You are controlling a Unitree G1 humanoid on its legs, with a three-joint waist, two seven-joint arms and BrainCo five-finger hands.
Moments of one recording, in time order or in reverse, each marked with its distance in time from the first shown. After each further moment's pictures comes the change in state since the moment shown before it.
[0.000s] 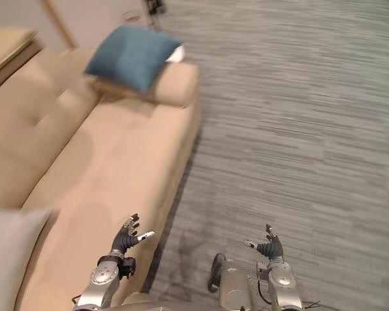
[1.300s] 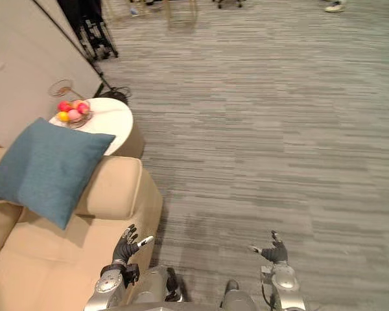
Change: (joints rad) left arm 0.028 -0.042 0.037 0.060 -0.088 0.001 0.072; right arm 0.045 -0.035 -0.011 0.072 -0.001 0.011 -0.015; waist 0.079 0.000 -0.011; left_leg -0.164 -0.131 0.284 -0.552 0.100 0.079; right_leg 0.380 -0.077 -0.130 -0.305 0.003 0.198
